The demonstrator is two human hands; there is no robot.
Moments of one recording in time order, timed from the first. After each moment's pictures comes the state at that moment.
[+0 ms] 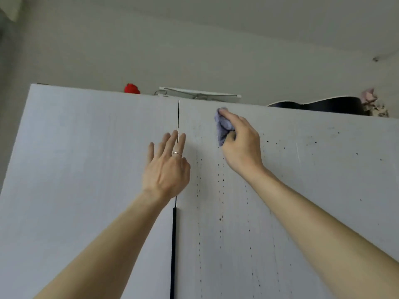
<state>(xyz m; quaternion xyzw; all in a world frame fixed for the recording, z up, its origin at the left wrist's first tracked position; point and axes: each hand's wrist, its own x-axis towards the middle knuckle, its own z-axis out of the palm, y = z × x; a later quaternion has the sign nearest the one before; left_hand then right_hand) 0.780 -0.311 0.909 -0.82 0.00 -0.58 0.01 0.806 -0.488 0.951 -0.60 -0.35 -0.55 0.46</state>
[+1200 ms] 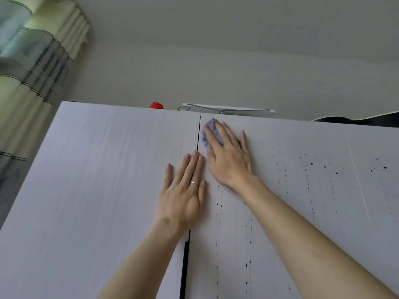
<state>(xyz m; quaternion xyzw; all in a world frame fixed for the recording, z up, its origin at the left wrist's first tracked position) 0.868 -0.279 0.910 -0.70 -0.04 -0.70 0.12 0.902 -0.412 1.007 -0.69 -0.34 -0.63 0.15</state>
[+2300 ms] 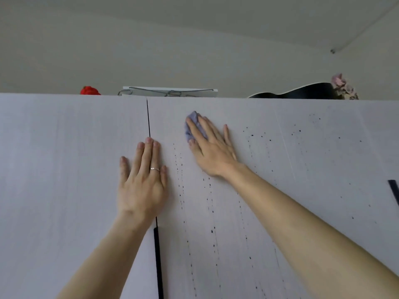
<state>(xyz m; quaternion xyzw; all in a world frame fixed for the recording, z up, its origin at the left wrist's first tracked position) 0.851 -0.286 0.911 -0.77 -0.01 -0.63 0.04 0.905 -0.472 0.973 -0.78 -0.27 -0.55 0.17</state>
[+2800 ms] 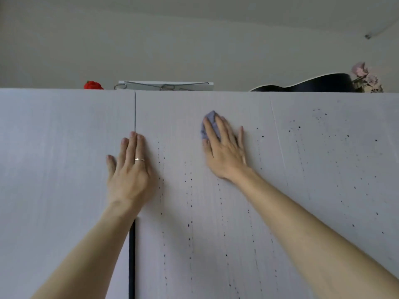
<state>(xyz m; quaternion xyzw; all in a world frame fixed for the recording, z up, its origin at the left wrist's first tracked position) 0.848 -0.320 0.908 -0.79 -0.08 -0.61 -0.05 0.938 -0.535 0.953 -0.76 -0.24 -0.57 0.19</state>
